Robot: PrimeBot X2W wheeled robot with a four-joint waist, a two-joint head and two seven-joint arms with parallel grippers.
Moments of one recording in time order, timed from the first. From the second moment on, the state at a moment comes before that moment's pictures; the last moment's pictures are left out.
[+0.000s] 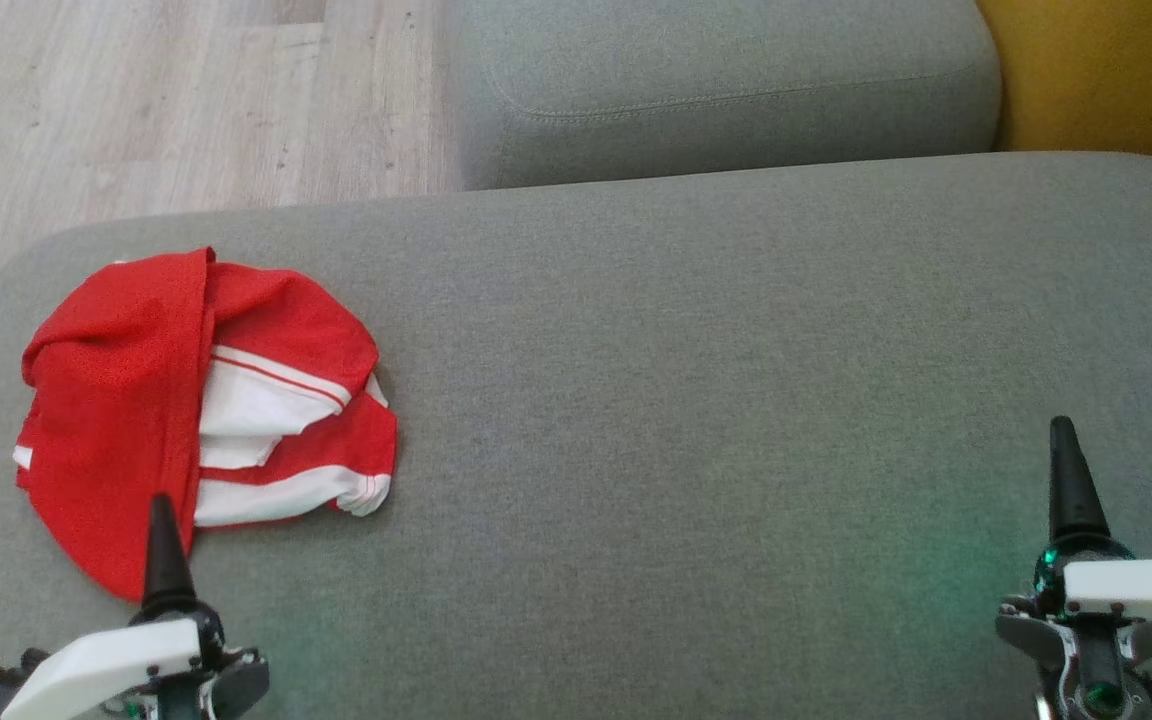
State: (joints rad) left arm -0.01 0.04 0.07 0.26 -1.42 -0.11 0.02; right arm -0.01 -0.04 -0.11 0.25 1.28 0.13 0.02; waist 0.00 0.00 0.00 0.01
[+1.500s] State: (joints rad) left arm -0.02 0.08 -0.20 0.14 -0.60 -0.05 -0.10; right arm -0.01 -0.04 -0.01 0.14 0.55 0.13 -0.10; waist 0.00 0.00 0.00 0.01
